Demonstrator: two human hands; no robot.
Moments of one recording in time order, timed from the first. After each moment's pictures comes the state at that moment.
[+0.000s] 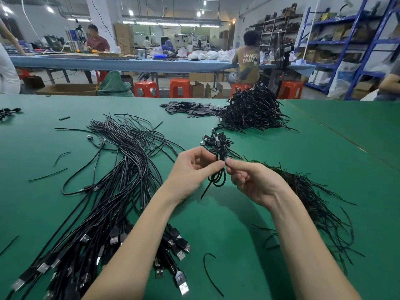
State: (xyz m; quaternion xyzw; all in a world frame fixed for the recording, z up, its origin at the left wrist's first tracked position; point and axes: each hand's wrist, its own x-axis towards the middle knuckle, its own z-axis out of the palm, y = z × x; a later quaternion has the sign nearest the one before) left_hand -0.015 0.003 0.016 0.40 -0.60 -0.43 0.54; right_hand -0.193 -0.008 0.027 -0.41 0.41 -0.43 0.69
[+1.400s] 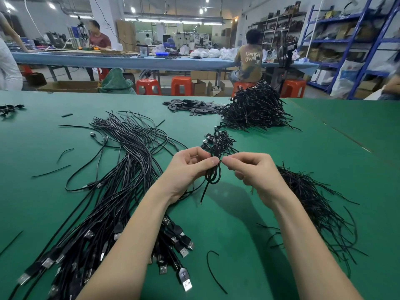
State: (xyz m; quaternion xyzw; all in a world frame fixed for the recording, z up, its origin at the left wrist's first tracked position) left_hand 0.001 0.000 0.014 0.36 -0.51 -0.56 0.54; right_hand -0.187 -0.007 0.022 -0.60 0.44 -0.48 0.46
